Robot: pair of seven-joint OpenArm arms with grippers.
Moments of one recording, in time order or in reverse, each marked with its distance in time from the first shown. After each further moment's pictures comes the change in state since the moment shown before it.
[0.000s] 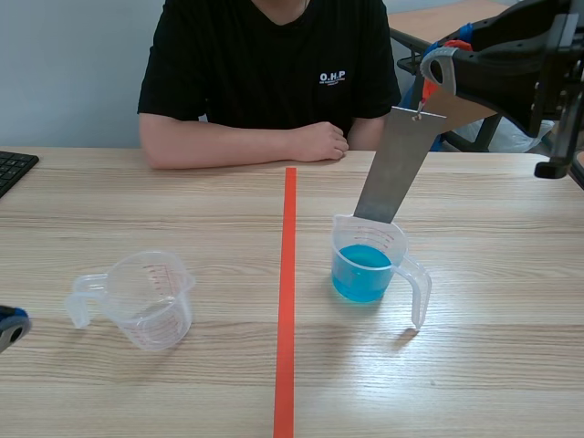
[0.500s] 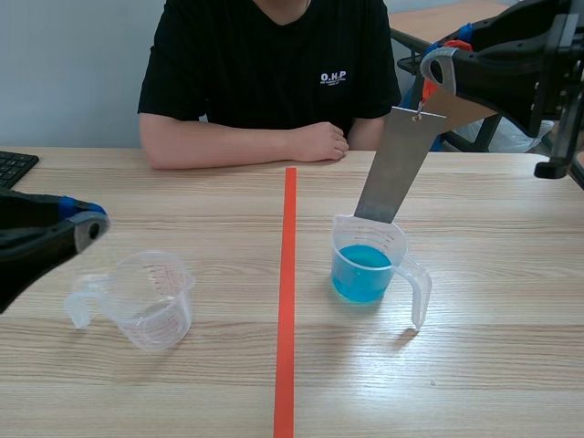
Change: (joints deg) left arm -22.7 0.3 13.9 3.8 -1.9 -6.4 -3.7; right arm 0.0 0.0 0.0 0.0 0.0 0.0 0.0
